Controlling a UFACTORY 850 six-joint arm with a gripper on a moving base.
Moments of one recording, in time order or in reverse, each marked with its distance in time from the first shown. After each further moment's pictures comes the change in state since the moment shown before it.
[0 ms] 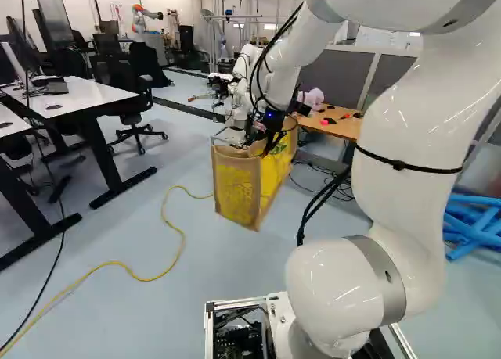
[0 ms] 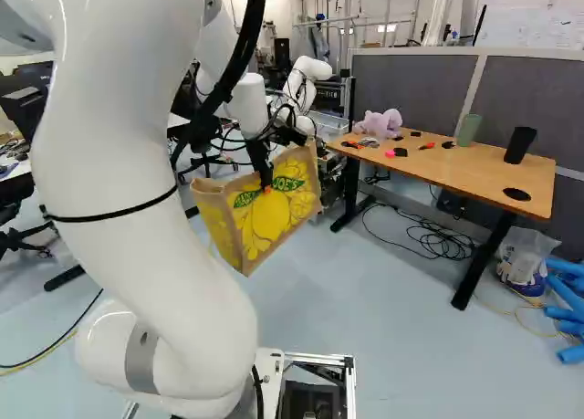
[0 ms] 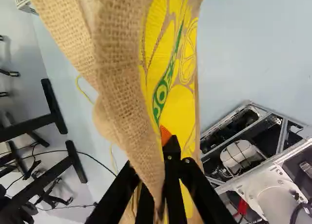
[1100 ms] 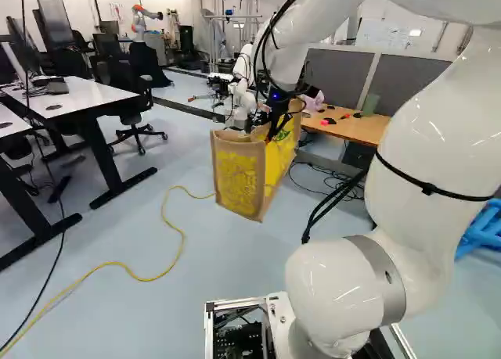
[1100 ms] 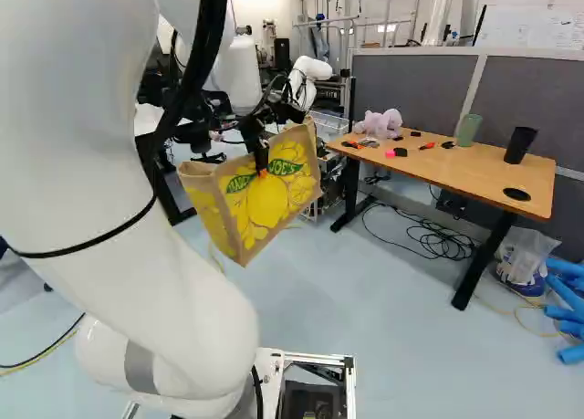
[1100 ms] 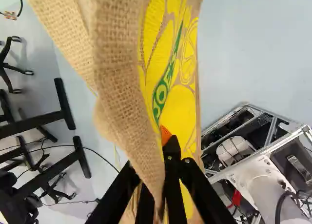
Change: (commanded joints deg) arm 0.0 8.5 -0.8 -0.5 -7.8 0.0
